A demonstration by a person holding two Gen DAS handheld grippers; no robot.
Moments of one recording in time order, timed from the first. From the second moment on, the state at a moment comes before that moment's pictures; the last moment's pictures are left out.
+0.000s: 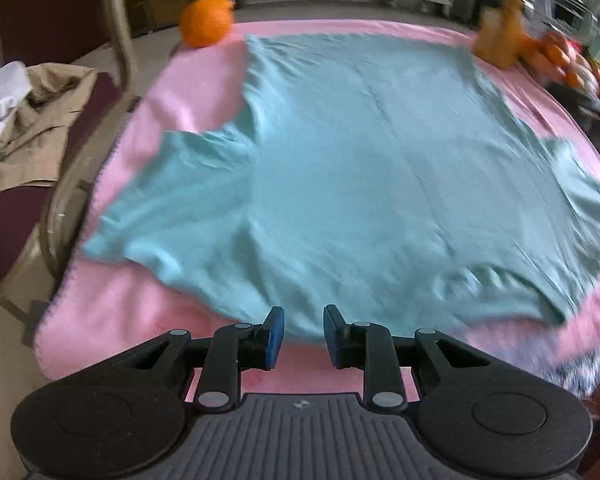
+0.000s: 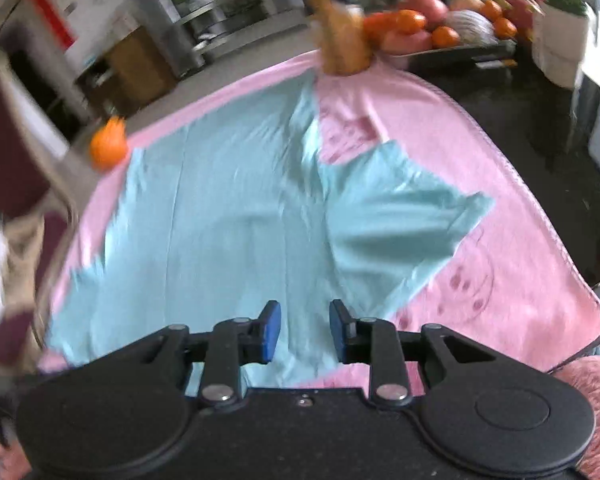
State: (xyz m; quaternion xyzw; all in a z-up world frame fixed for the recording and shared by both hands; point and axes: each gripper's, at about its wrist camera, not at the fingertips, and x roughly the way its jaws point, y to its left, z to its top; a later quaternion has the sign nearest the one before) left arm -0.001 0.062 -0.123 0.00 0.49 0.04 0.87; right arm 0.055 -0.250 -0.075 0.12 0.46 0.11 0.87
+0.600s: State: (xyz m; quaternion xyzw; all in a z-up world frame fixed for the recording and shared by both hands) left arm -0.007 0.023 -0.131 0.06 0.47 0.03 0.88; right arm 0.034 -0.211 -0.119 0.05 0.48 0.20 0.85
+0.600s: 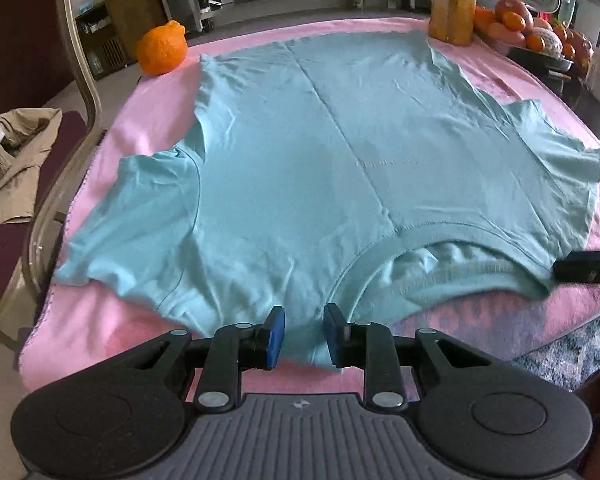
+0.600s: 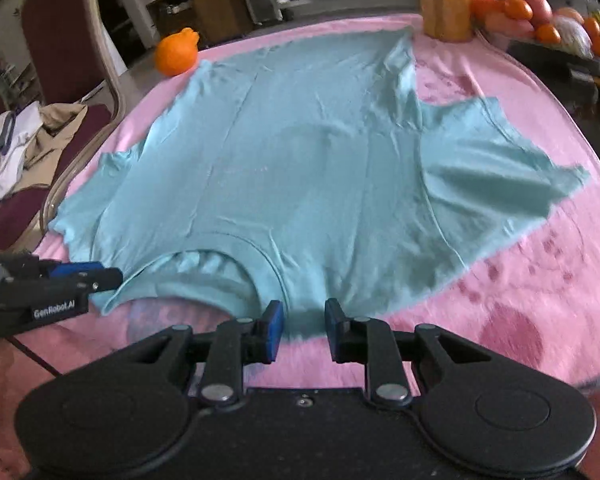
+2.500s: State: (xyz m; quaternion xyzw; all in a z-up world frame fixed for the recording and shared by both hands) left arm -0.009 0.043 -0.108 -0.02 0.45 0.01 0.89; right arm 0.072 -0.175 -0.113 -0.04 0.45 0.21 0.87
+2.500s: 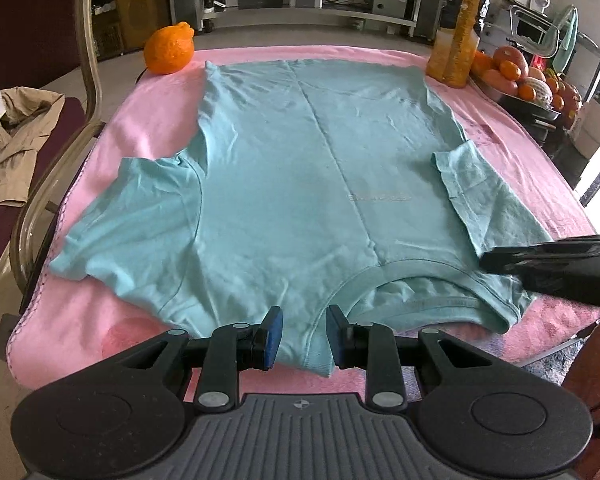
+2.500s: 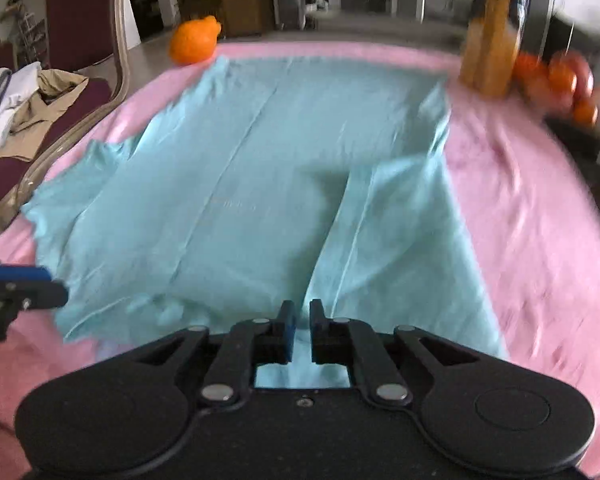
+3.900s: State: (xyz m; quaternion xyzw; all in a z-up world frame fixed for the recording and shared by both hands) left arm -0.006 0.048 -0.130 0.05 0.48 0.02 0.87; right arm 0.084 -0.200 -0.124 0.04 0.50 0.16 0.85
